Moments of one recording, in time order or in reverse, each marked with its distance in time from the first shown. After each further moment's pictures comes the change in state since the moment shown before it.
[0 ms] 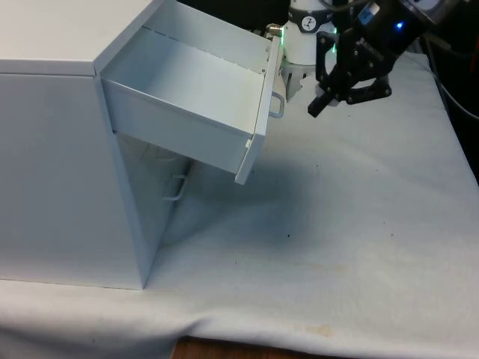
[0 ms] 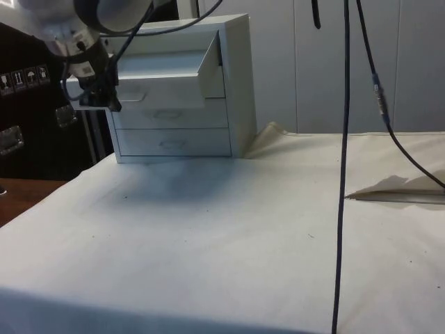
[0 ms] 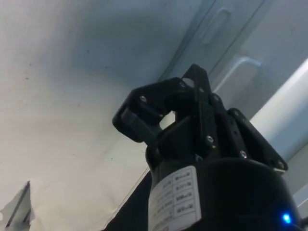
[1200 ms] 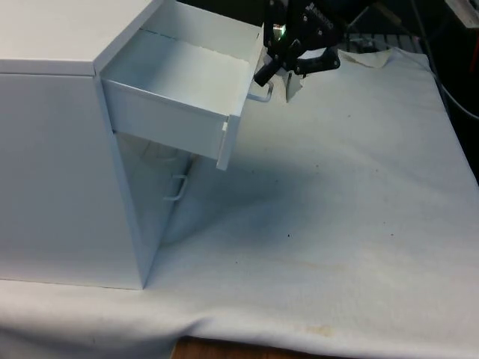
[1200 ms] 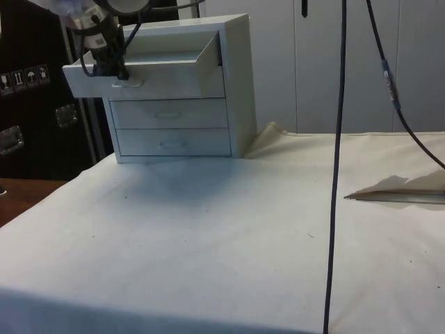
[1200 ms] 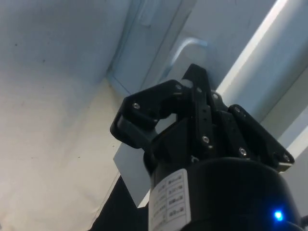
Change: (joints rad) arm -0.045 -0.053 -0.043 -0.001 -0.073 0.000 -0.120
